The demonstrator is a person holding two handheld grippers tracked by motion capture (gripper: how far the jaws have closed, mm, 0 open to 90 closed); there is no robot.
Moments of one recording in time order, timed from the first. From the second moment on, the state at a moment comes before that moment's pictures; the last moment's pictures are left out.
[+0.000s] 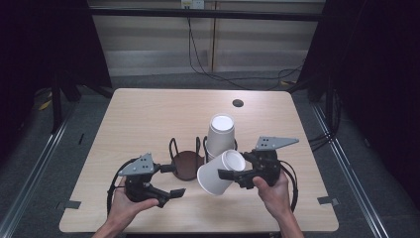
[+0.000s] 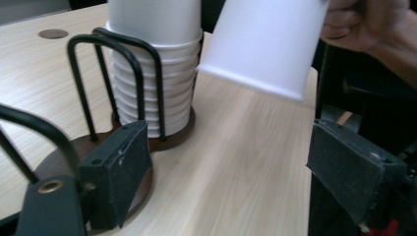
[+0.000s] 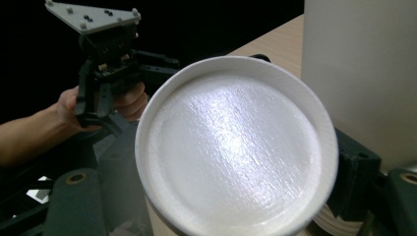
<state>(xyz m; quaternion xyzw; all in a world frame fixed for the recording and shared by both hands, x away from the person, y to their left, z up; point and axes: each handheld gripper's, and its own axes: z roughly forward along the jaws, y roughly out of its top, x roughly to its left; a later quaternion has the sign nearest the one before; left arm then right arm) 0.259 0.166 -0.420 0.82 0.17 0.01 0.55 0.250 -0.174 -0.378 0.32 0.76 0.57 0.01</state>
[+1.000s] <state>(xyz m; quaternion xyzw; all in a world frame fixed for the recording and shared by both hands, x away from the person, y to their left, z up) 0.251 0.150 -0.435 0.82 0.14 -0.02 0.55 0.247 -0.132 -0.406 0.29 0.78 0.55 -0.04</state>
